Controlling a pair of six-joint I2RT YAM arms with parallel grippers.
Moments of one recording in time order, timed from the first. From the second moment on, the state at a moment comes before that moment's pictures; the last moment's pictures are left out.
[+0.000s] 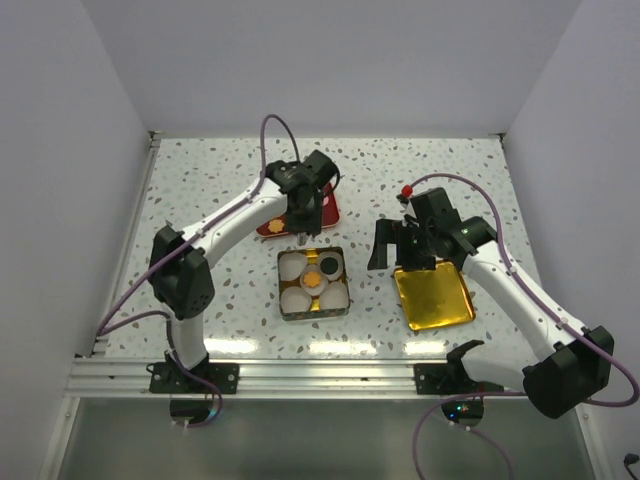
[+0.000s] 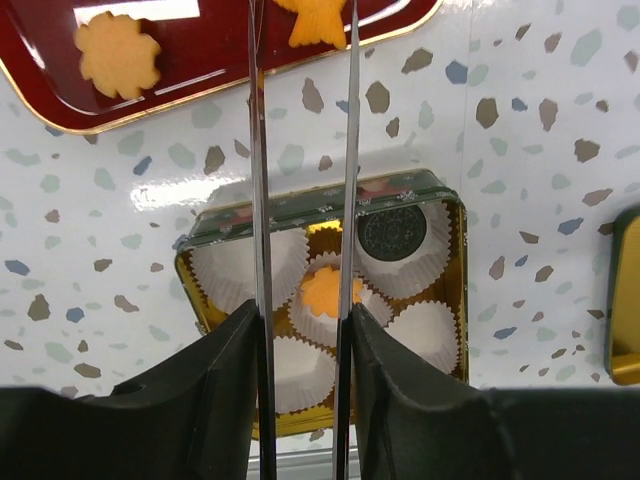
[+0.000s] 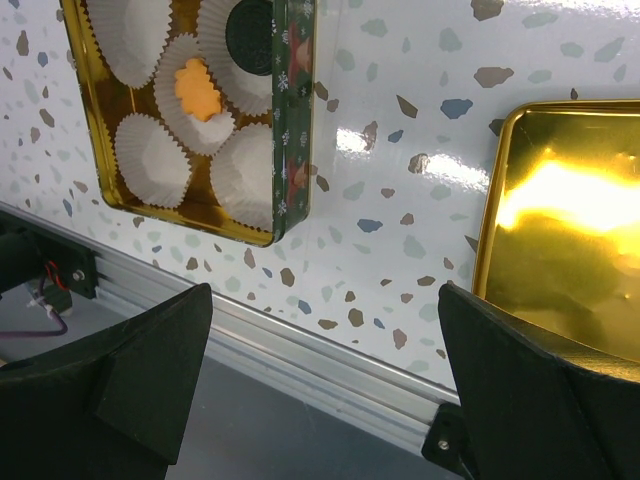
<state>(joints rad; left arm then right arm) -0.71 1.90 1.74 -1.07 -0.19 -0.63 0.46 1.18 1.07 -0.89 -0.20 0.46</state>
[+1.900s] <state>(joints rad) -0.83 1.05 1.10 -1.09 -0.12 -0.57 0.46 1.25 1.03 -0.82 -0.26 0.58</state>
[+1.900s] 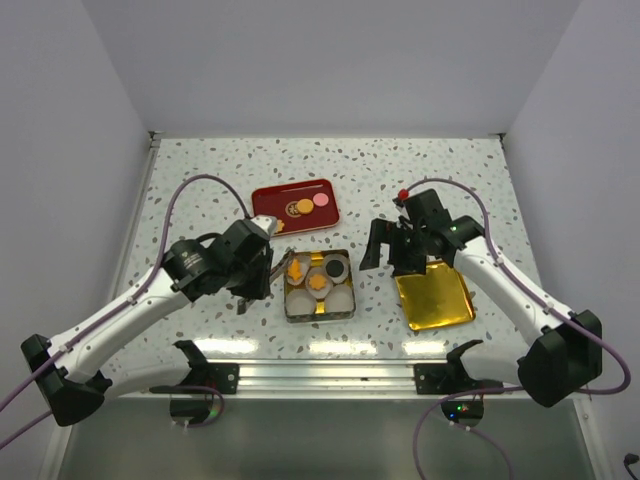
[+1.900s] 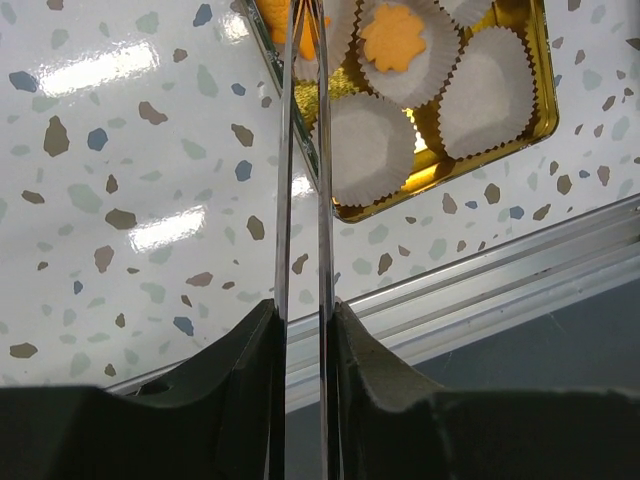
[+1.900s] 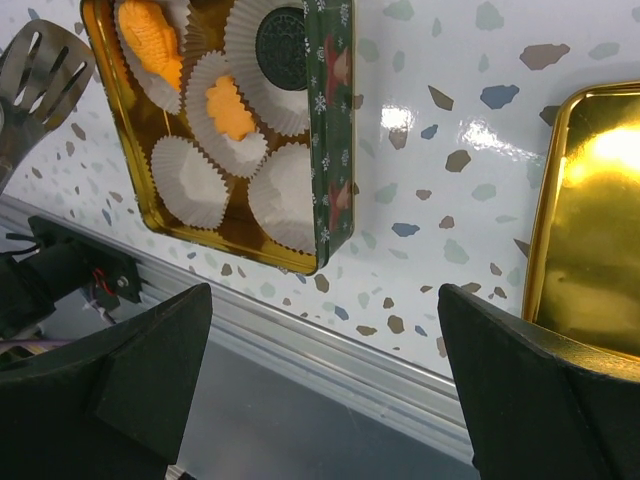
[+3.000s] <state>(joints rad) -0.67 1.47 1.43 -1.12 -0.28 -0.50 0.46 1.12 0.95 -0.86 -0.26 0.53</state>
